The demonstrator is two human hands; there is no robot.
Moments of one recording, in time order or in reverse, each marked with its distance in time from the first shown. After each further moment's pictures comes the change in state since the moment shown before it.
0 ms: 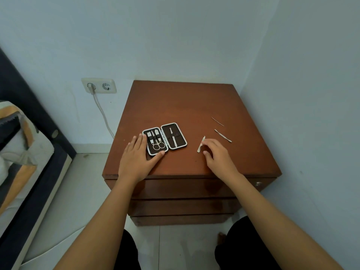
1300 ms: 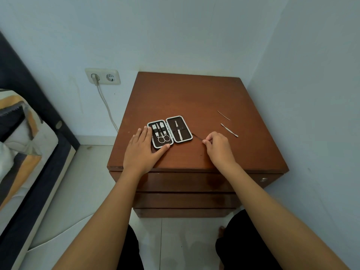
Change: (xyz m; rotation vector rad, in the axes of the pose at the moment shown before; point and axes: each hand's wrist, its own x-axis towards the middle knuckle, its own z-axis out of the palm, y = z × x) left_hand 0.002 -0.002 0.003 0.007 0.014 0.011; right_hand 0.020 -0.023 0.011 -0.018 0.063 0.251
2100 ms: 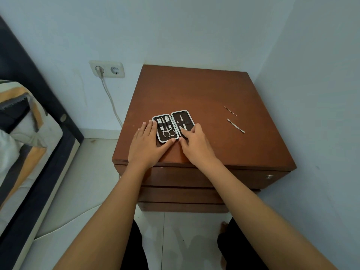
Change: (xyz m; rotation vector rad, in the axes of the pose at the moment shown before) left_hand 0.000 -0.001 0.002 0.001 0.012 0.001; right_hand -0.024 -0.055 0.033 -0.070 -0.110 -0.253
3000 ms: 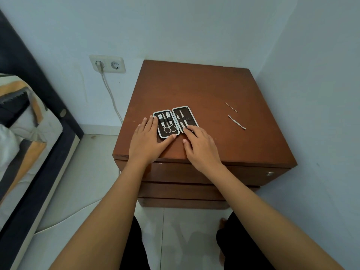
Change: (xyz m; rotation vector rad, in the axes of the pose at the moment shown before) left_hand -0.001 0.001 -0.001 -0.004 0.000 0.006; right_hand -0.017 0.023 0.012 -0.160 0.106 -0.183
